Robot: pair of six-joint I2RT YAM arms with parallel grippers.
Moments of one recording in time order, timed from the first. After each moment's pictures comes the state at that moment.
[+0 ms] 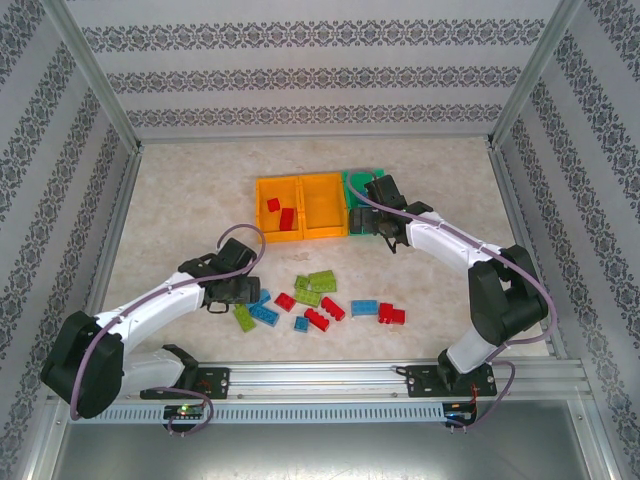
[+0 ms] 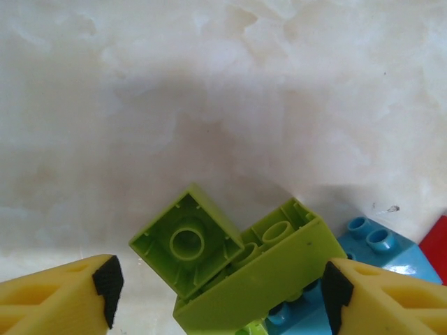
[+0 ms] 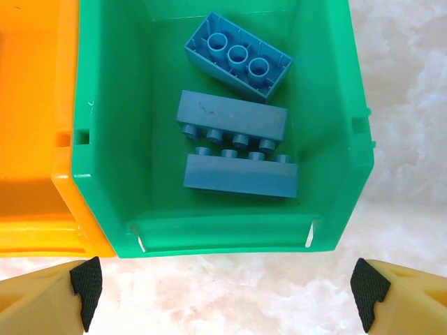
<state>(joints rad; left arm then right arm) -0.52 1.20 0.64 -0.68 -0.15 -0.54 0.44 1.62 1.09 -0.44 0.17 0.39</state>
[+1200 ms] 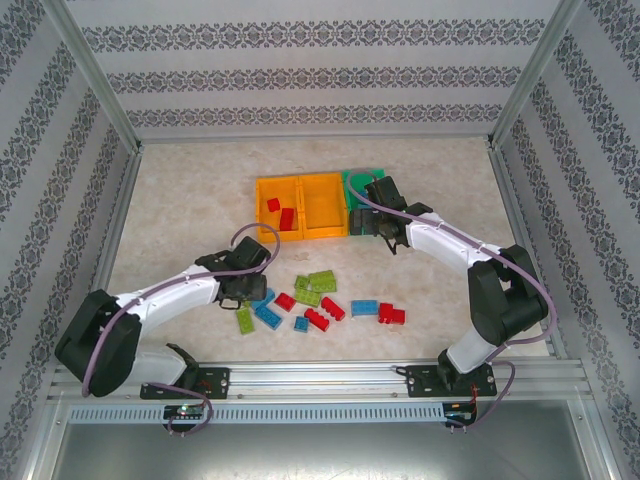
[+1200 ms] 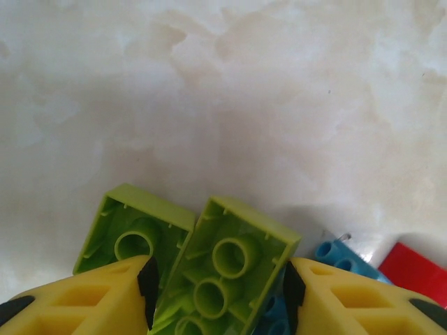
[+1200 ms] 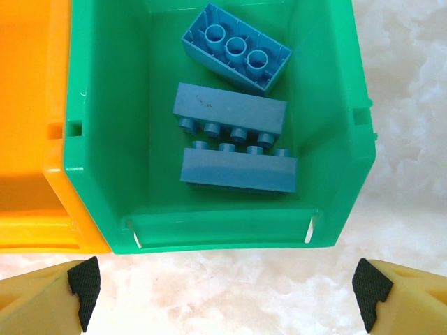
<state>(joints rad) -0.58 1.34 0.69 -0.60 -0.15 -0.59 0.44 1.62 1.08 -0.44 0.17 0.39</state>
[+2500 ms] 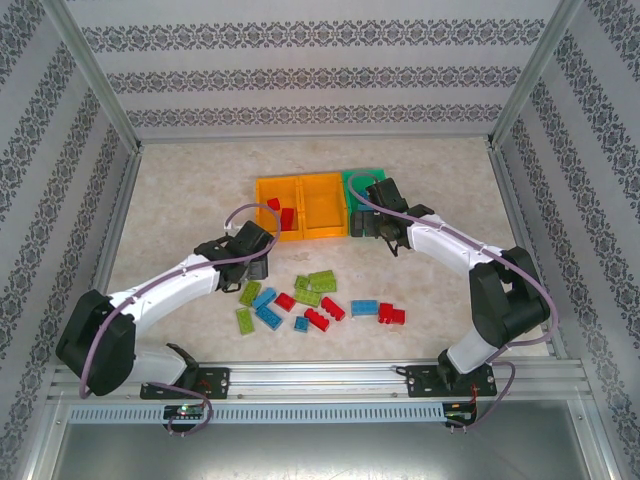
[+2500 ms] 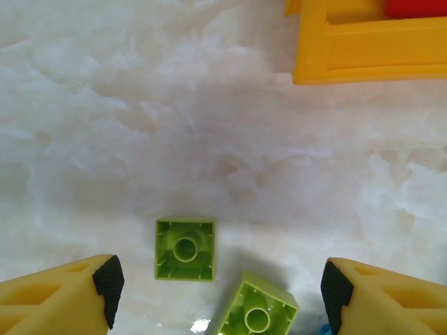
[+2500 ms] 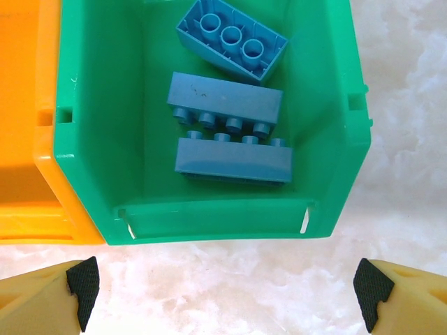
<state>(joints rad) -0.57 1.34 0.83 -0.67 -0.37 -0.63 0.44 1.60 1.06 -0.44 0.16 0.39</state>
